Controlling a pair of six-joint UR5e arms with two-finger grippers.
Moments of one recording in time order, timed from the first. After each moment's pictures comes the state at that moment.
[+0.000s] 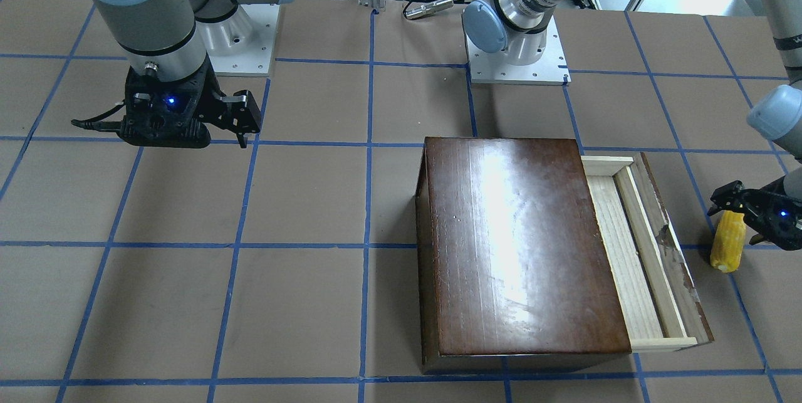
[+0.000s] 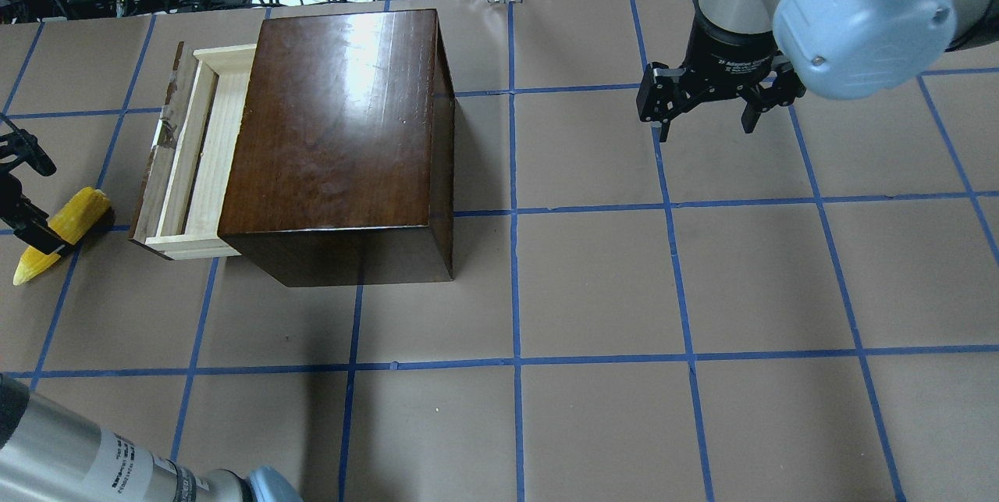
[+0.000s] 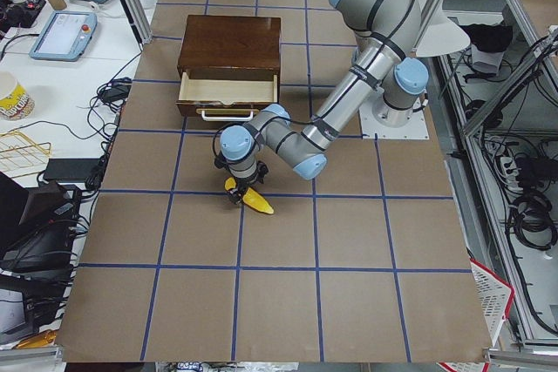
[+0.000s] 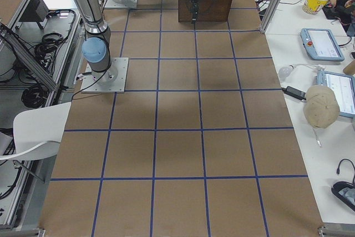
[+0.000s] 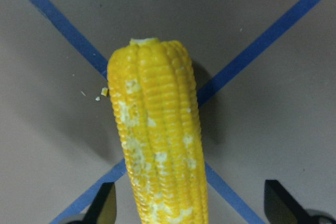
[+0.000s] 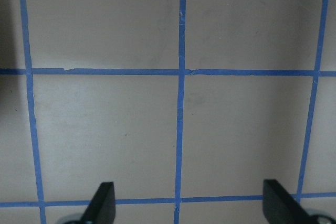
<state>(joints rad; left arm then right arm) -0.79 -2.11 -1.66 -0.99 1.64 1.51 1.65 -1.48 1.58 -1.62 -1.64 0.06</state>
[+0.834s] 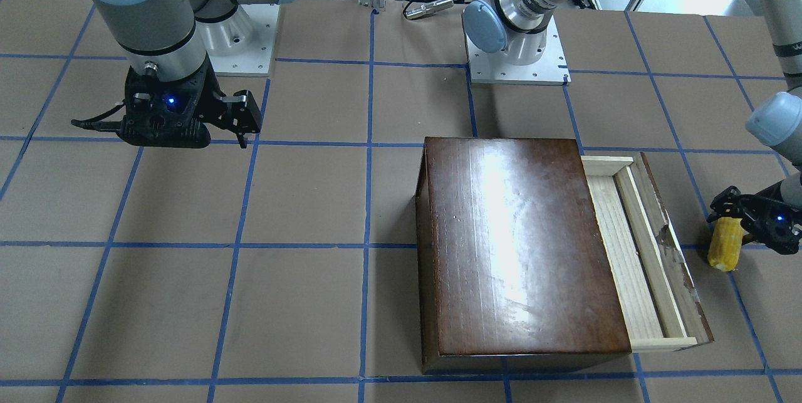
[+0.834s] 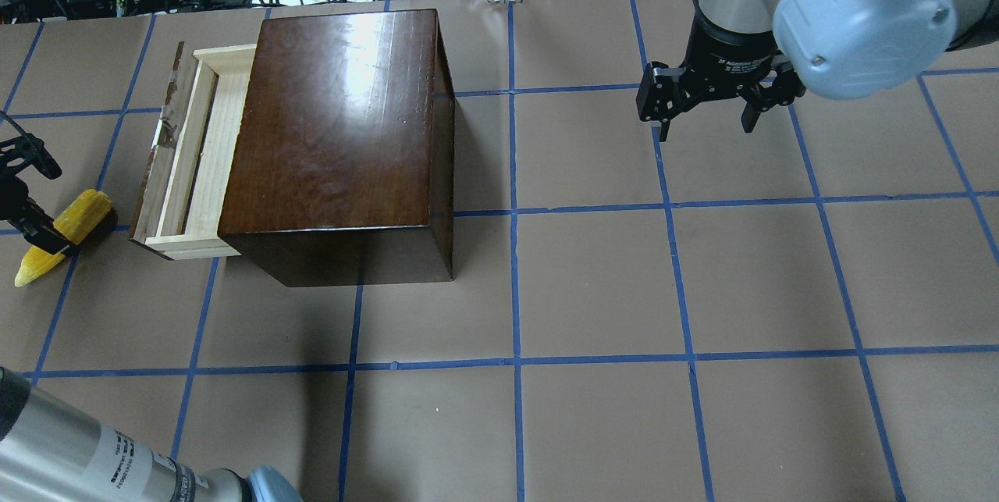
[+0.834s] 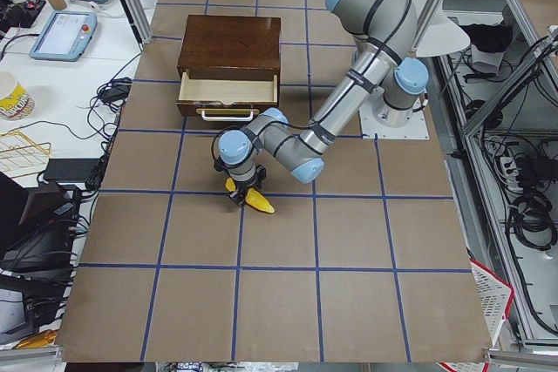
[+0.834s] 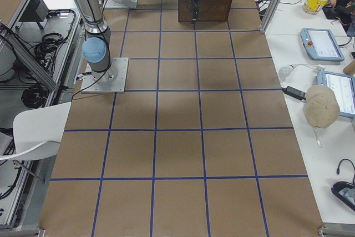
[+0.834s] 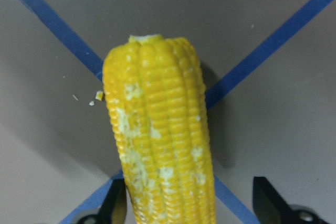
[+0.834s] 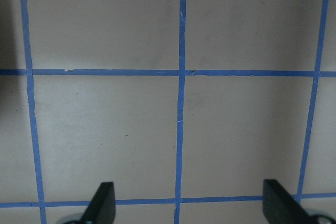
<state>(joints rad) -0.80 -2.13 -1.65 -0.99 1.64 1.50 1.65 -1.48 1.58 -1.63 -1.64 0.06</state>
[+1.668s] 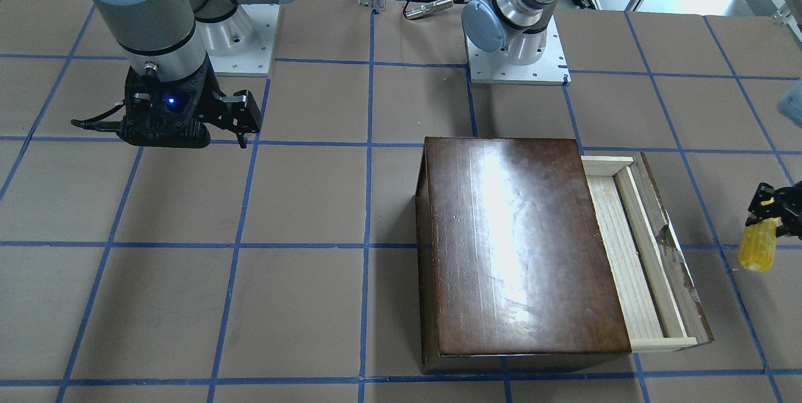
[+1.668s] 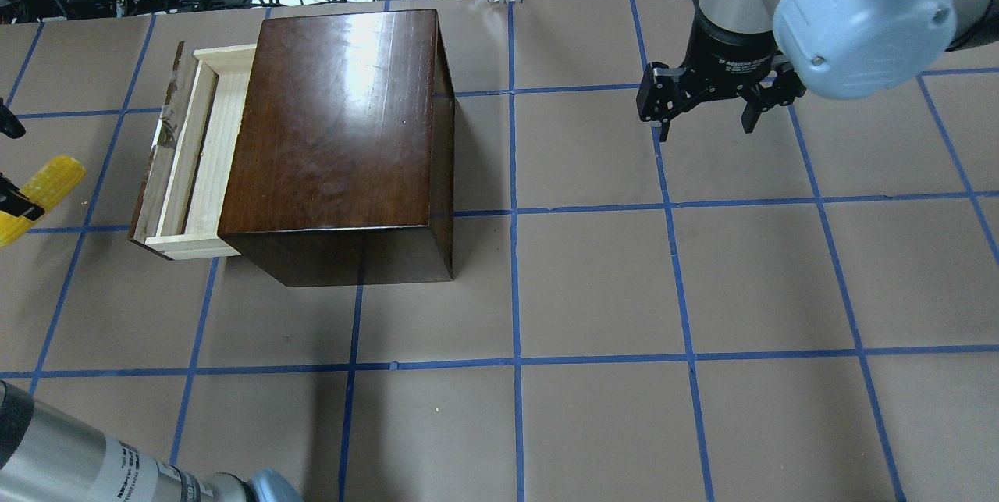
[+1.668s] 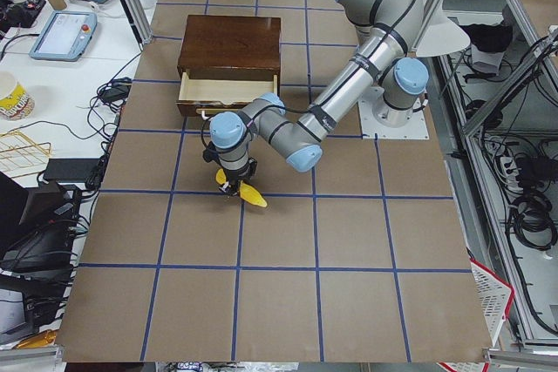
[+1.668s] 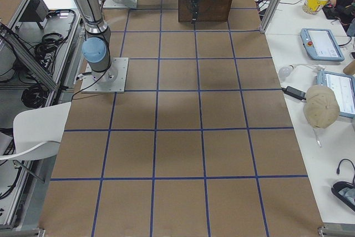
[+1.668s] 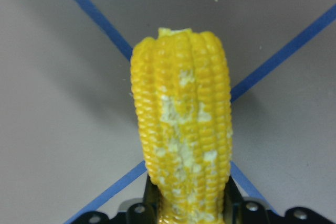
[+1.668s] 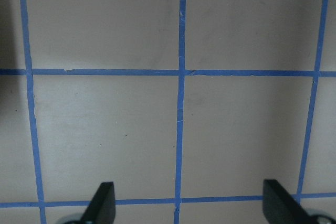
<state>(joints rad) -0.83 -2.05 -1.53 -1.10 1.64 1.38 1.65 -1.48 1.58 -1.63 -1.64 0.06</state>
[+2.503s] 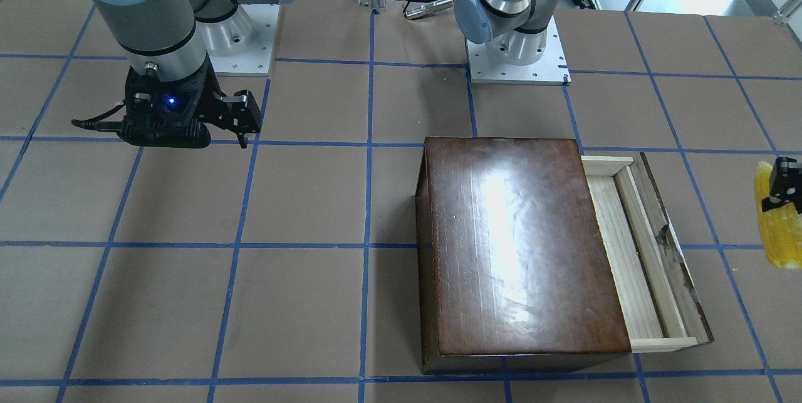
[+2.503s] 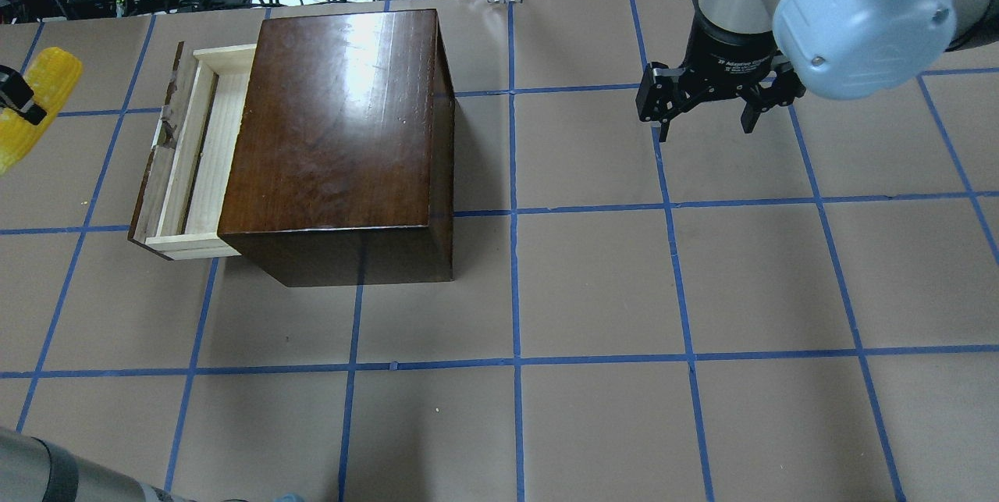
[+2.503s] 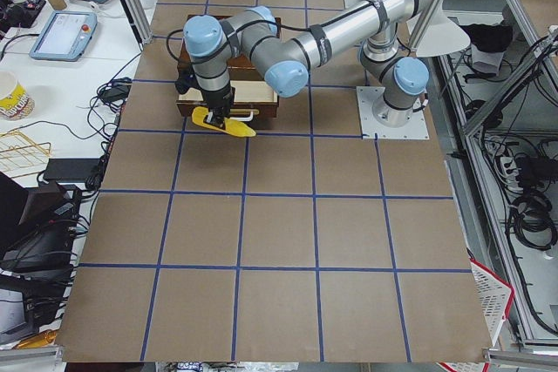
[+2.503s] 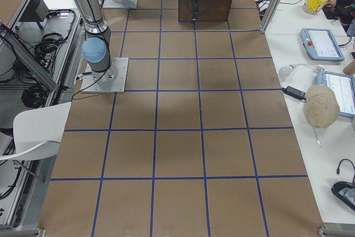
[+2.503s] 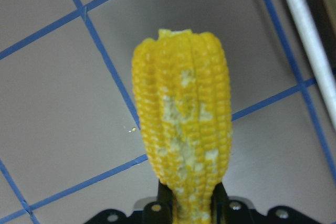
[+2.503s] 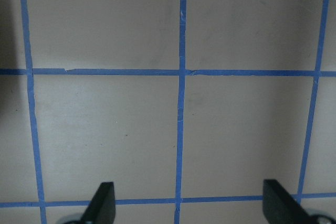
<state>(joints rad) -1.02 -1.89 -1.32 -1.52 1.56 0.88 1.65 -1.48 1.58 -1.63 -1.64 0.06</state>
